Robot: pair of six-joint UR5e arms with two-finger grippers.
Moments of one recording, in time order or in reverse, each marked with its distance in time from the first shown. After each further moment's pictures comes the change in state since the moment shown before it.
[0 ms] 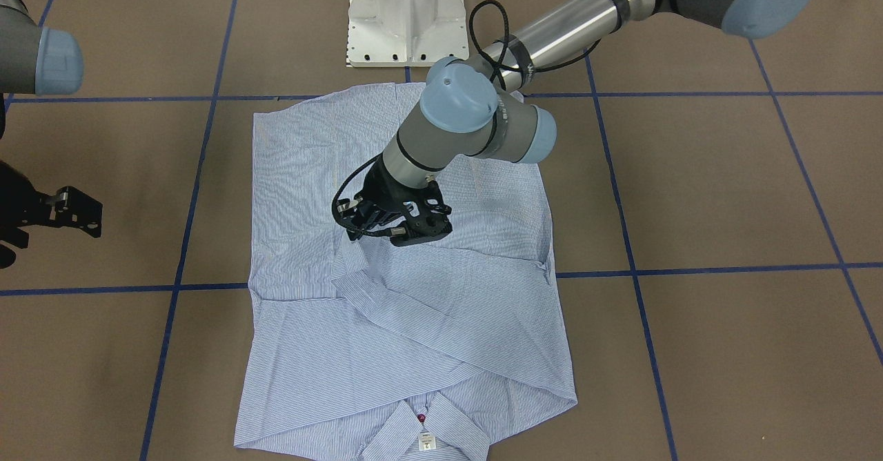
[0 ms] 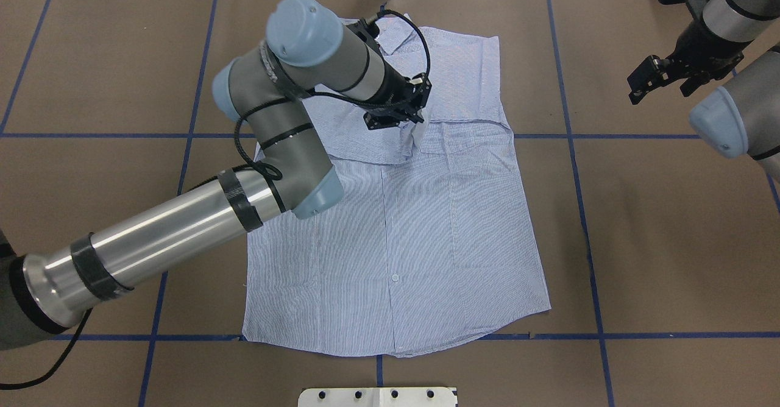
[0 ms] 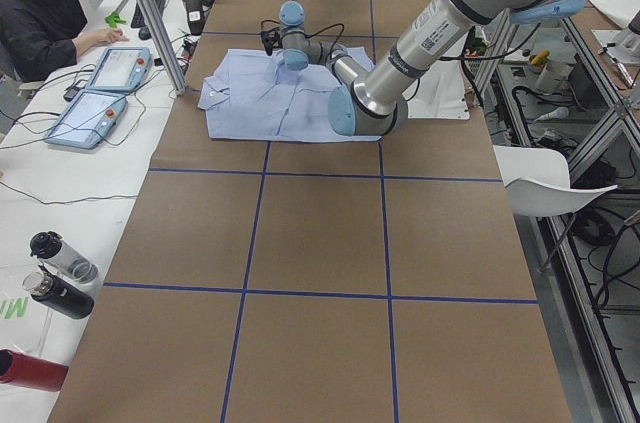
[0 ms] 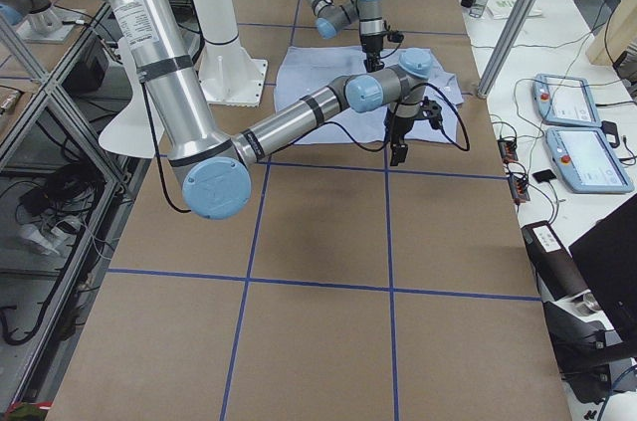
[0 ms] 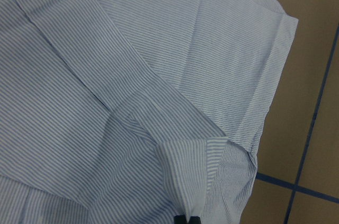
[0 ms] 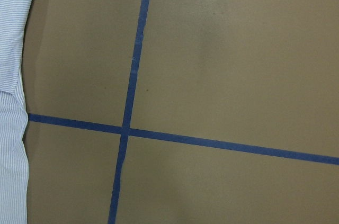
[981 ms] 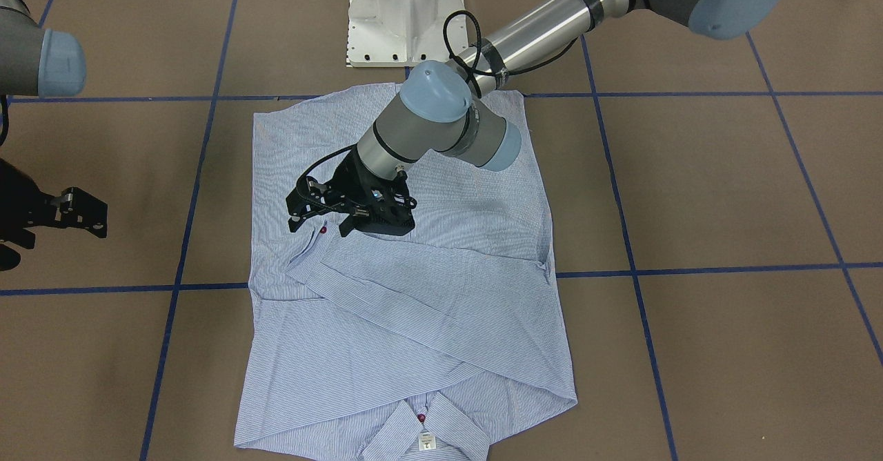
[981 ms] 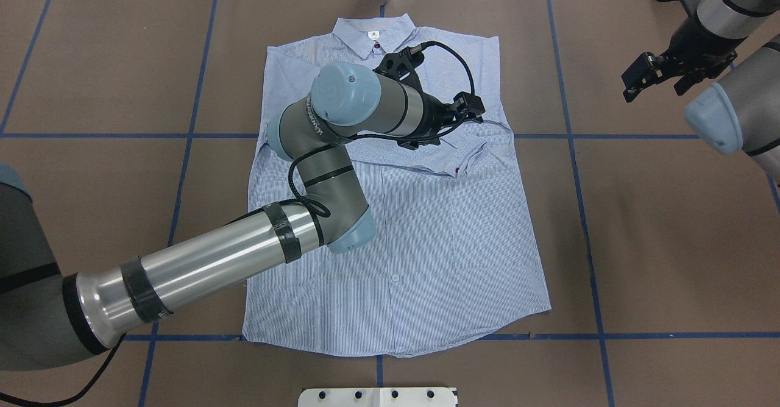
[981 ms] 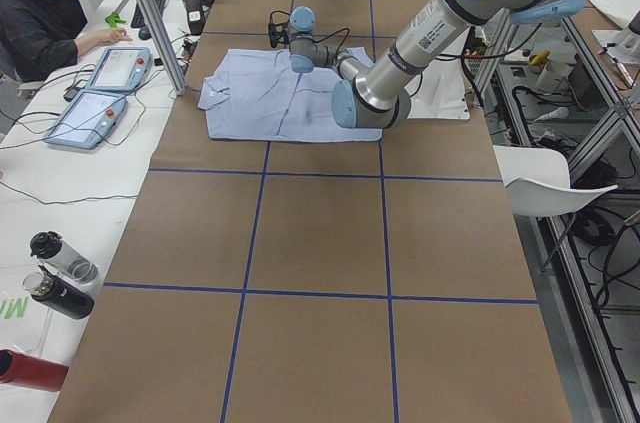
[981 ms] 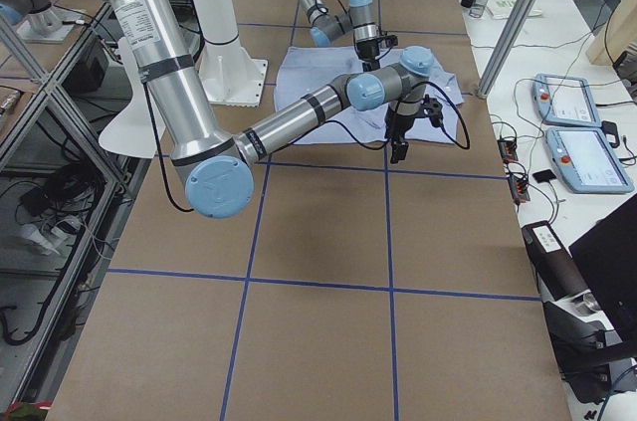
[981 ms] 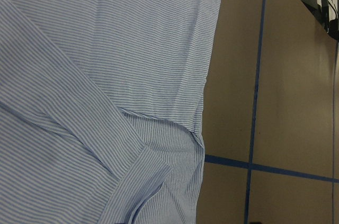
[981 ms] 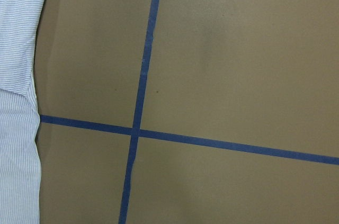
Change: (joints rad) left arm 0.025 -0.011 0.048 -0.205 0.092 0.085; right arm -0.001 0.010 0.002 0.002 0.024 0.007
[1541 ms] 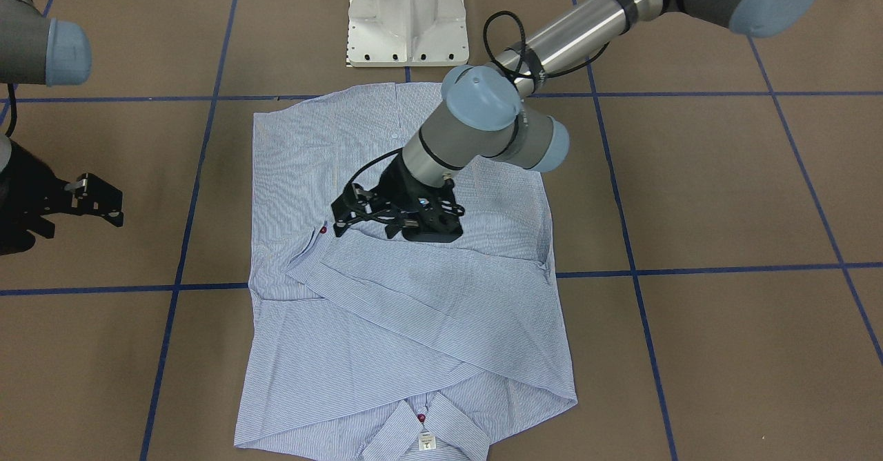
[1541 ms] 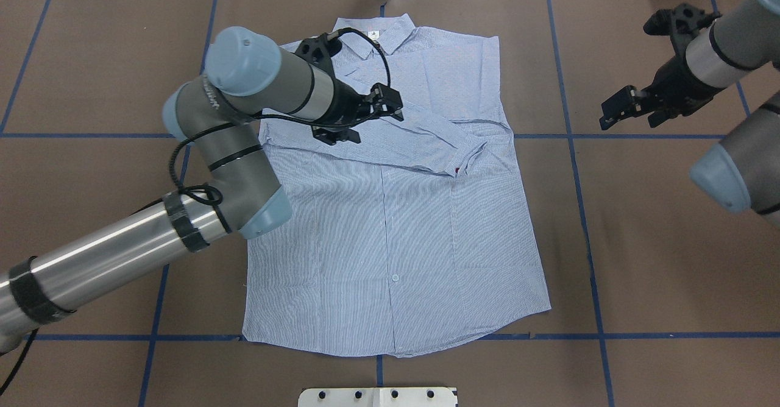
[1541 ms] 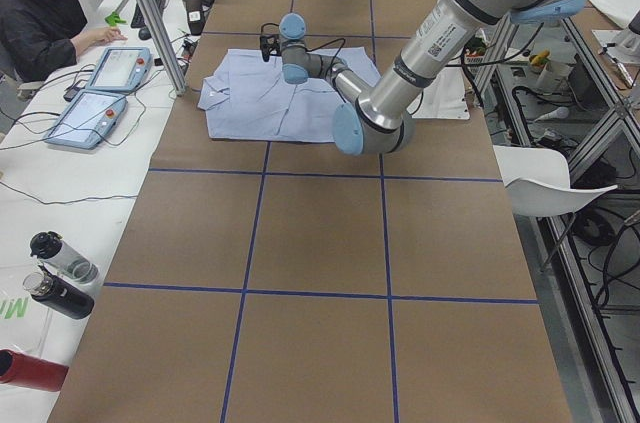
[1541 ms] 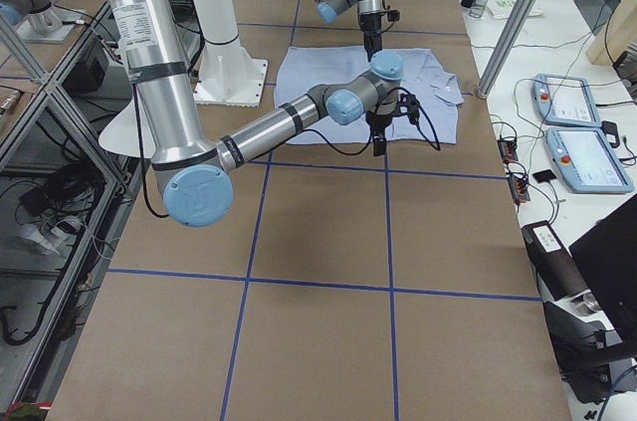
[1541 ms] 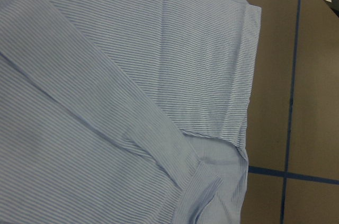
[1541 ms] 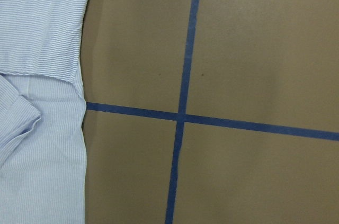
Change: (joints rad) left arm -0.106 0.283 -0.381 0.249 -0.169 0.076; right arm -0.114 -0.165 0.100 0.353 0.003 0.317
